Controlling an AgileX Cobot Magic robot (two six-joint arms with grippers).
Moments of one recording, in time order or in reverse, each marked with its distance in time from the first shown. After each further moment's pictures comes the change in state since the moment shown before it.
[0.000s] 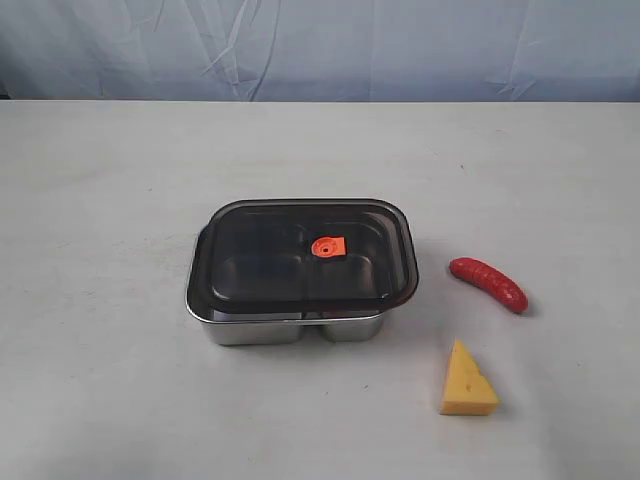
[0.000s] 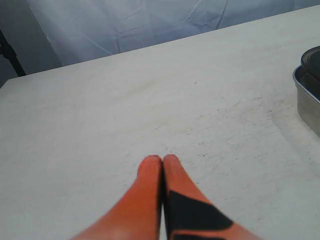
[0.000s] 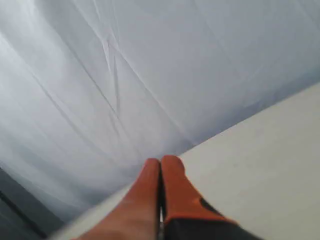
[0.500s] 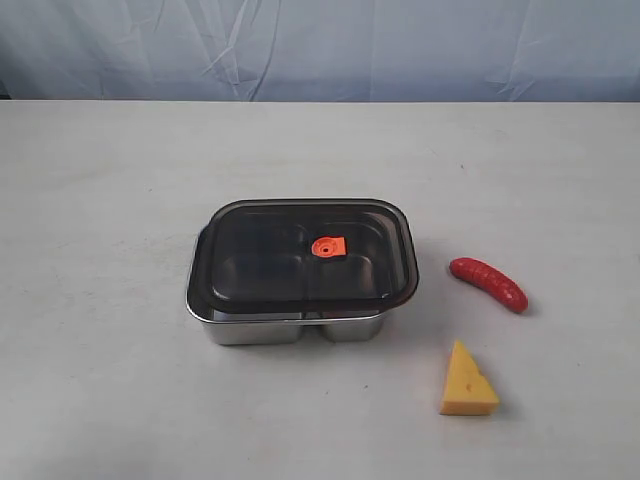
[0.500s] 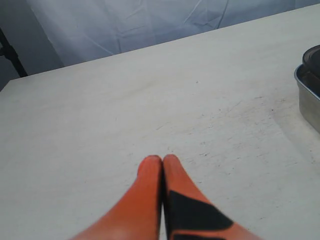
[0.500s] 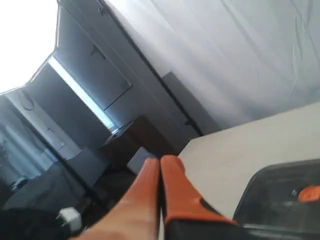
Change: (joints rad) left arm 0.000 0.000 0.000 0.010 0.000 0.000; right arm 0.002 0.009 -0.275 1.156 0.601 -0.829
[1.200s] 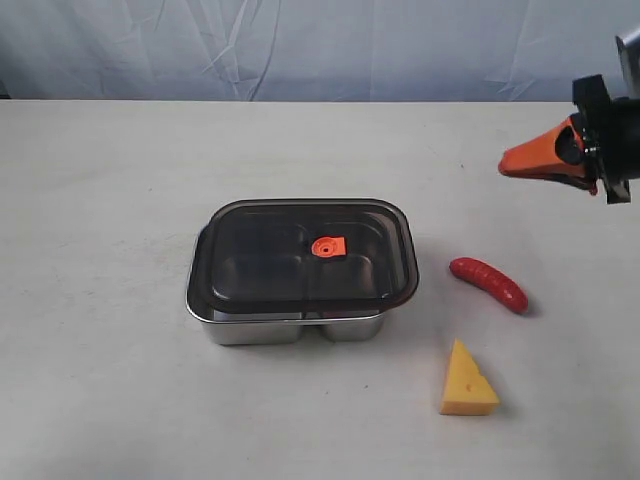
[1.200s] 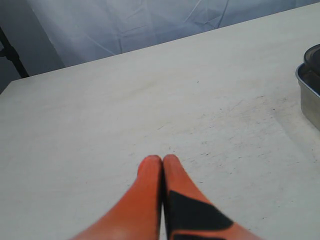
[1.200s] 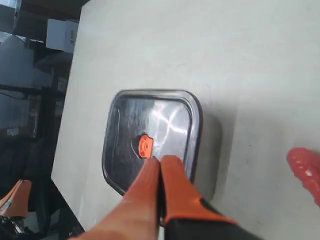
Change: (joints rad) left arm 0.000 0.000 0.000 0.006 0.000 0.000; right arm -0.401 1.724 -0.674 -0.092 0.565 -0.512
